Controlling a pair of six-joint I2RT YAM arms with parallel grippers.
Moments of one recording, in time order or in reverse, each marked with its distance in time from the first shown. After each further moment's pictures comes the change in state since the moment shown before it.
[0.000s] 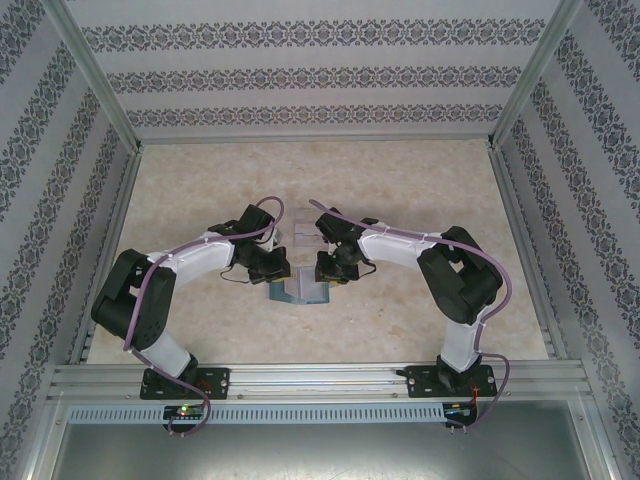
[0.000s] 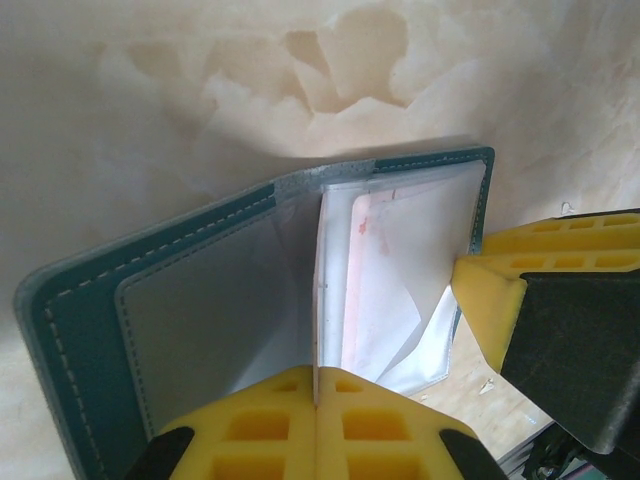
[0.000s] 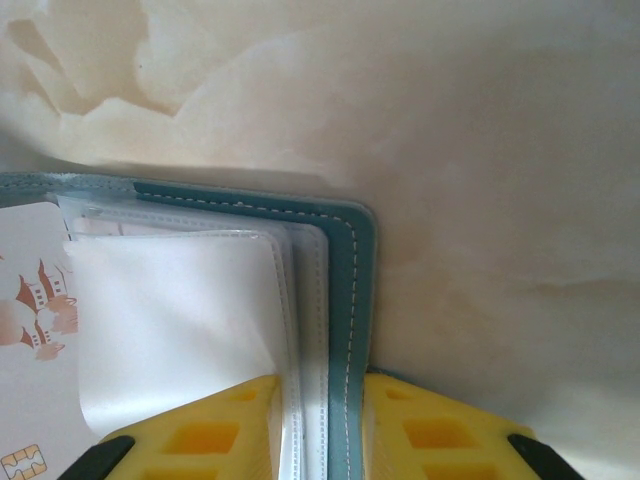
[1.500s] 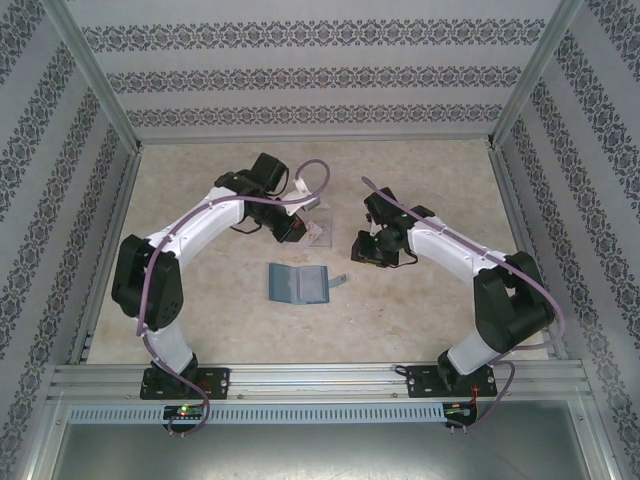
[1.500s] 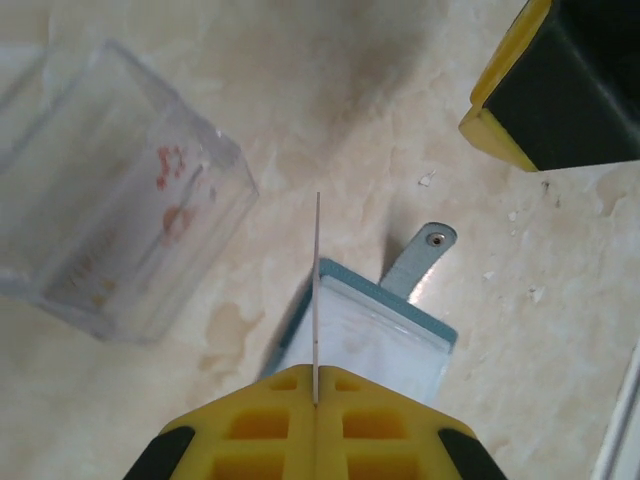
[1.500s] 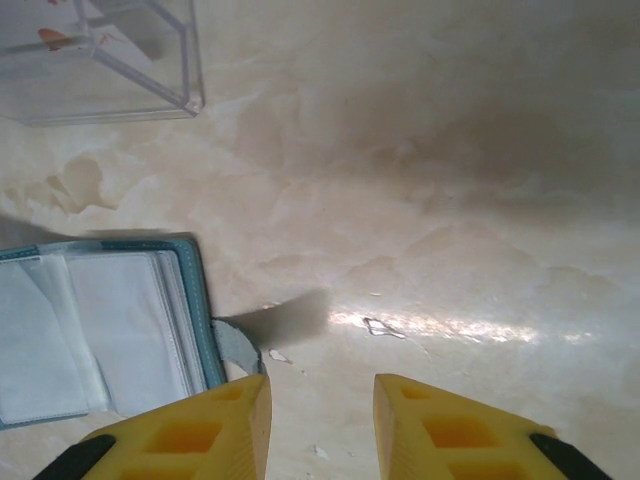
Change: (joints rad) left arm -0.002 0.170 0.593 -0.381 0.027 1.070; right arm -0.238 -0.297 -0.095 -0.127 0.050 -0.098
